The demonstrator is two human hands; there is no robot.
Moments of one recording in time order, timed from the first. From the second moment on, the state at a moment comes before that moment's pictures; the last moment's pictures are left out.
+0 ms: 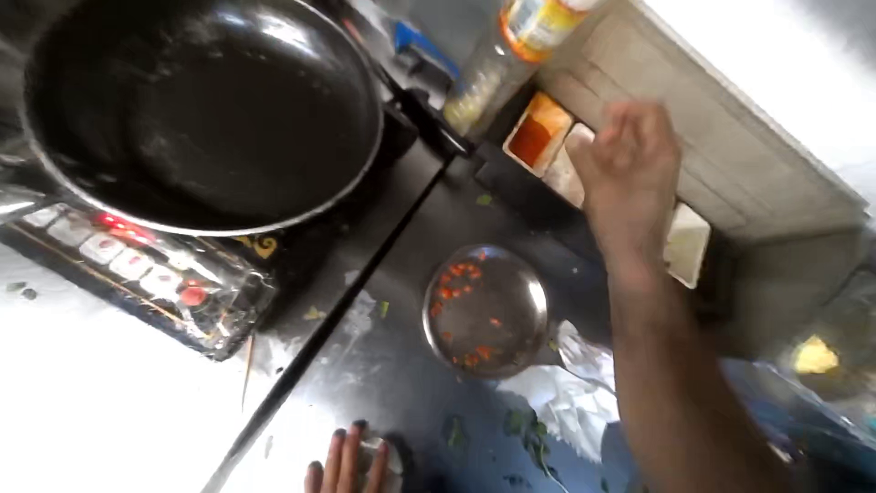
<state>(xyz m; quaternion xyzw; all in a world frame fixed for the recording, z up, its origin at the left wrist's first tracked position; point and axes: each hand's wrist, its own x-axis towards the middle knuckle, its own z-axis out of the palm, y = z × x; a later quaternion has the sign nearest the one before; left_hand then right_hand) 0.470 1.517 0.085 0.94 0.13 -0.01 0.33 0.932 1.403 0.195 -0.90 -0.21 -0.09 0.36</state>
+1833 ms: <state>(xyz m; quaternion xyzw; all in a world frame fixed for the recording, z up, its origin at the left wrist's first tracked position) 0.471 1.267 0.177 0.70 0.07 -0.18 0.69 0.456 0.860 0.151 -0.91 -0.10 0.08 0.39</state>
